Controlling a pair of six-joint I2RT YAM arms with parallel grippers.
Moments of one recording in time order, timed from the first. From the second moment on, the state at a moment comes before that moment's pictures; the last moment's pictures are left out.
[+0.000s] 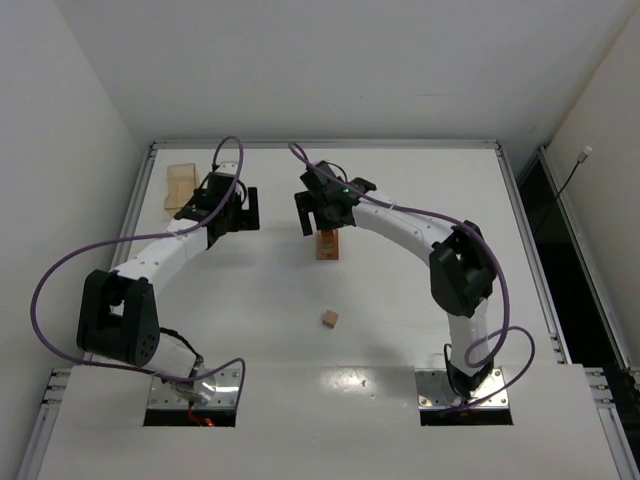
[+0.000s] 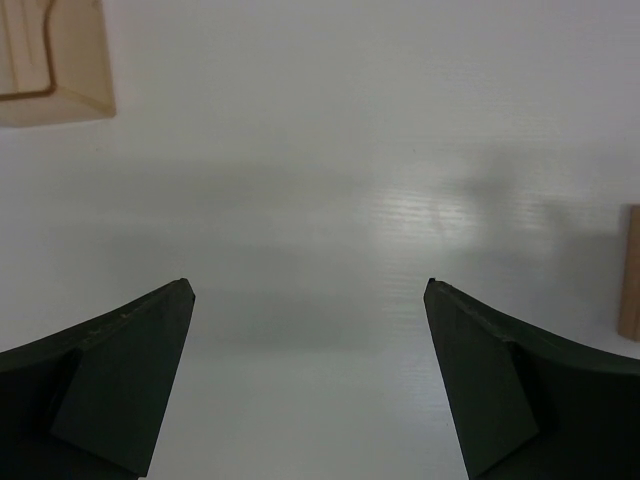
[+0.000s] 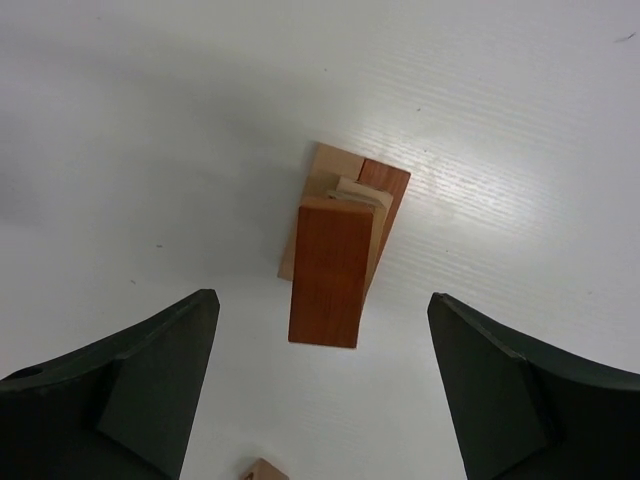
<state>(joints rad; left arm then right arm) -0.23 1.47 1.03 -0.30 -0.25 -0.21 0.72 2.00 1.66 -0.64 0.26 0.39</state>
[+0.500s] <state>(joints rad) -0.36 1.42 0.94 -0.29 -0.10 -0.23 0.56 1.57 1.52 -0.49 0.30 0.06</state>
